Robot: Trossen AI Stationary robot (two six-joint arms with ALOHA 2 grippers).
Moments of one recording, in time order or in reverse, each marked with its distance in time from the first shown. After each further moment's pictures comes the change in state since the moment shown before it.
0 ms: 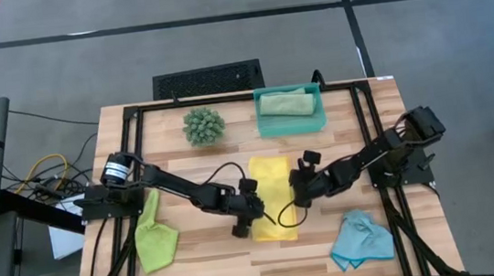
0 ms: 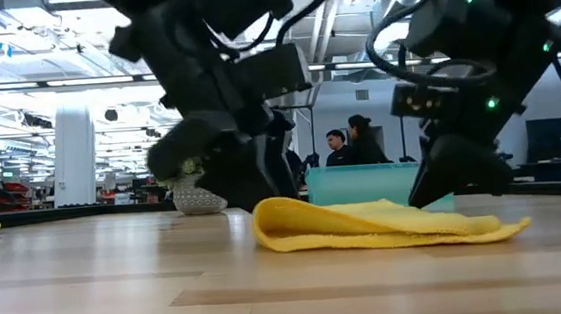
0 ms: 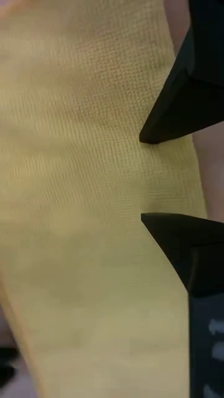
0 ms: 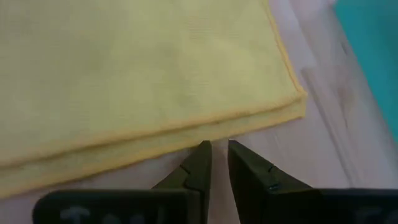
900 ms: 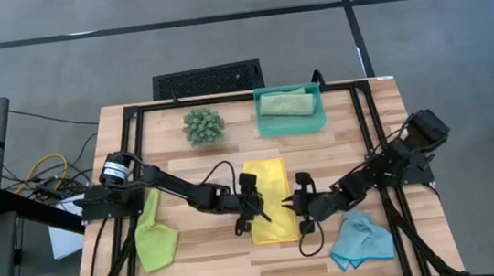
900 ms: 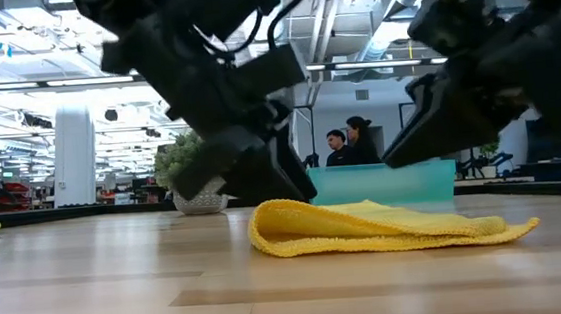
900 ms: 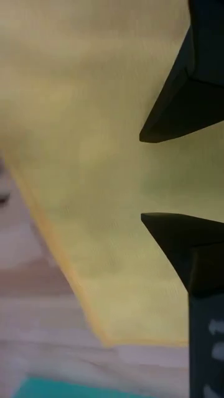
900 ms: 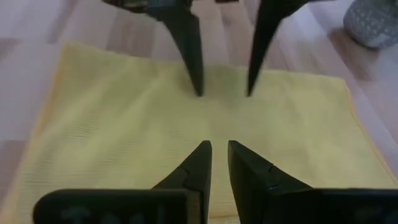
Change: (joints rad) left arm 0.029 -0.012 -0.115 0.264 -0.160 0.059; right arm 0.209 0.009 -0.042 0.445 -0.047 -0.170
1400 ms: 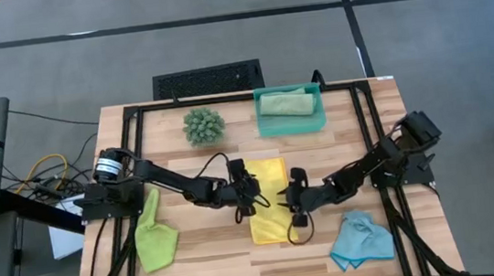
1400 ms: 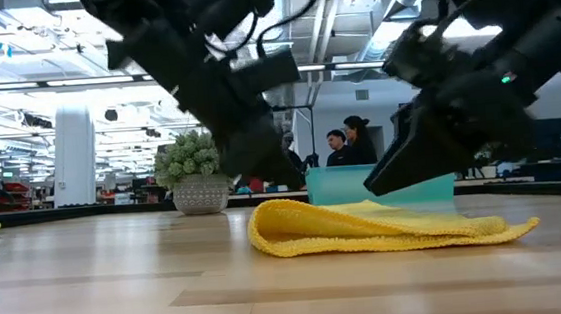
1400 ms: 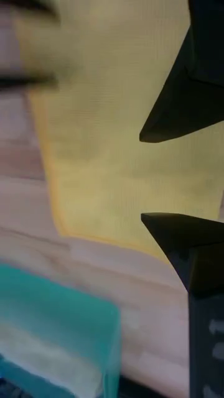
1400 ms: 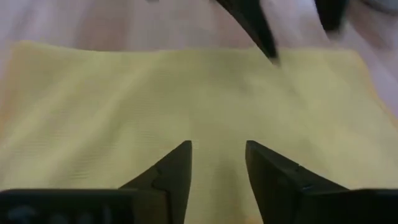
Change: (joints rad) left arm 0.023 -0.087 -0.013 -0.086 -0.235 -0.201; right arm -0.122 0.050 0.000 0.027 -0.100 0.077
